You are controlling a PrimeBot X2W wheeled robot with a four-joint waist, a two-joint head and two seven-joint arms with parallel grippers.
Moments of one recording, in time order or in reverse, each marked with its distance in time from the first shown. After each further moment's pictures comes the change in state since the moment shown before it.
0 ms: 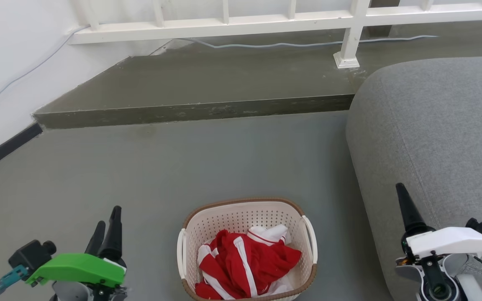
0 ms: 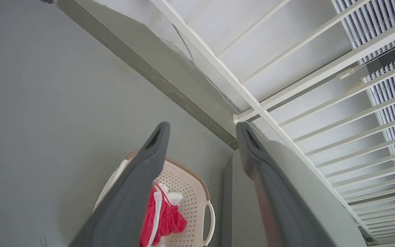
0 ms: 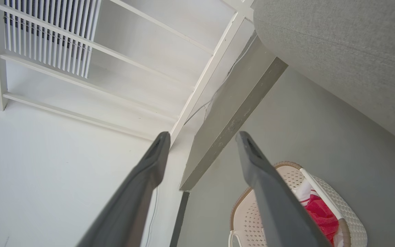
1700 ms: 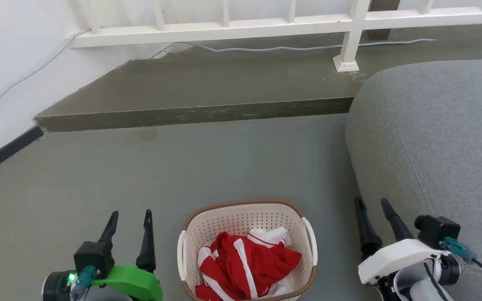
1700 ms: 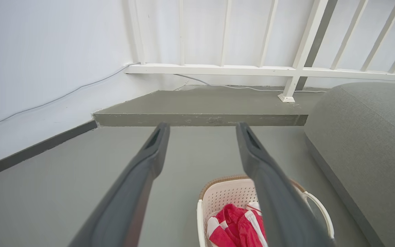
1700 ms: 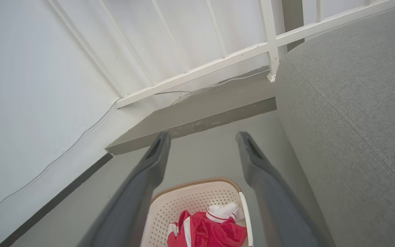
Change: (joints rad) left arm 0.037 0.009 -0.146 -0.062 0.732 0.122 -0.157; right arm 0.039 -0.006 0.189 -0.045 -0.648 -0.102 -0.149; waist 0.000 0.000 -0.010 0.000
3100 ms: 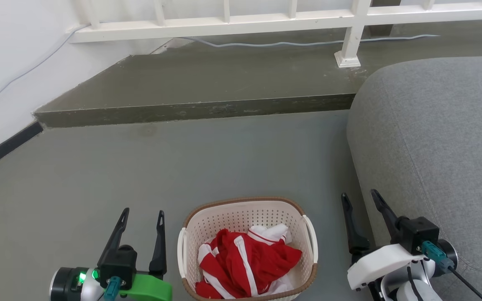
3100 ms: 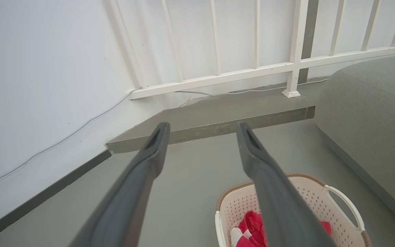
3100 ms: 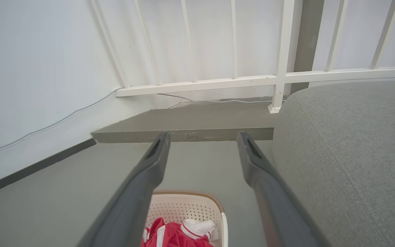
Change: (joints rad) left arm 0.014 -0.007 -0.043 -0.014 0.200 0.043 -0.066; right arm 0.000 -0.005 0.057 -0.034 -0.252 -0.038 -0.066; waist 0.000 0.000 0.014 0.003
